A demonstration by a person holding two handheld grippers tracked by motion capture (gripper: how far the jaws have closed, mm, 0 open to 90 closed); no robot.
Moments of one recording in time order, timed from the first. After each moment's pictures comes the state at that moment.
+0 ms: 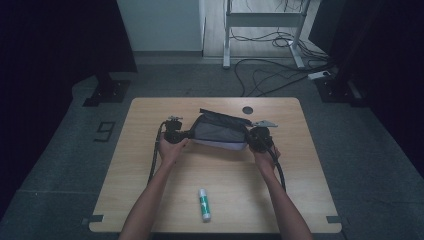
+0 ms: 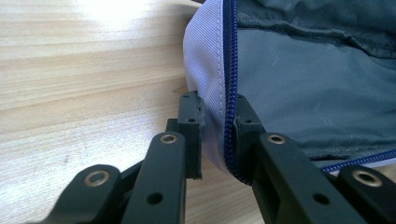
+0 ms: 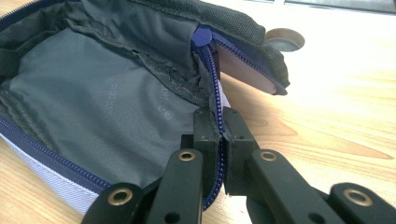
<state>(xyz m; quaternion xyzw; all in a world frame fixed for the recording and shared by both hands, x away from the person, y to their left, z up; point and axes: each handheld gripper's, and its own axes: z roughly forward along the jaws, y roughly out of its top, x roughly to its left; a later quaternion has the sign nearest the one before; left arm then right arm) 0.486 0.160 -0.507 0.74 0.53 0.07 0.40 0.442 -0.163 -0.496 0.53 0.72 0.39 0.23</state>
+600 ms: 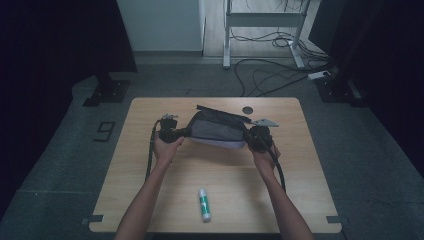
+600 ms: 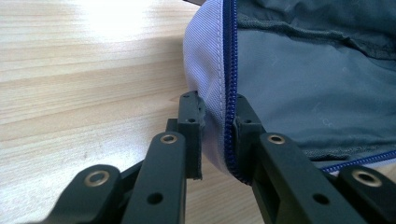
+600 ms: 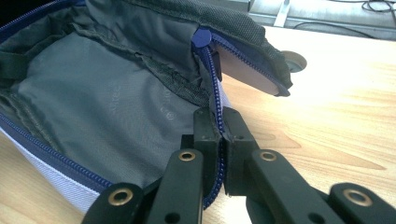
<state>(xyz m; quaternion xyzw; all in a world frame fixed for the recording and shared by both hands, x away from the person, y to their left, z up) 0.470 0.172 -0.482 0.74 0.52 0.09 0.42 0.426 -0.156 -0.471 0.52 0.71 0.41 0.24</state>
